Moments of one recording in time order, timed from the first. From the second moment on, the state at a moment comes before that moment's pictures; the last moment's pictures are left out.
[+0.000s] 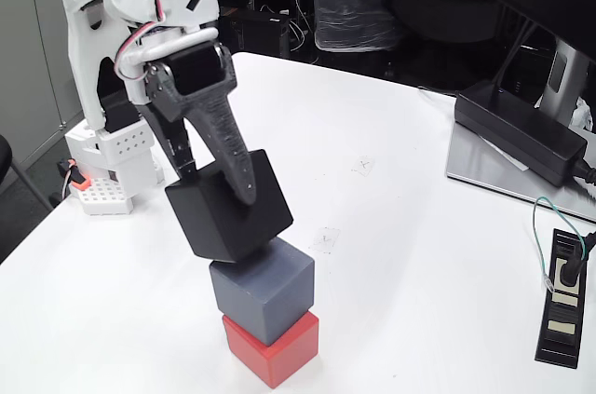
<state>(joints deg) 28.7 110.7 84.8 90.8 -14.6</state>
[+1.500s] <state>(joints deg) 28.7 110.2 85.0 85.3 -14.9</state>
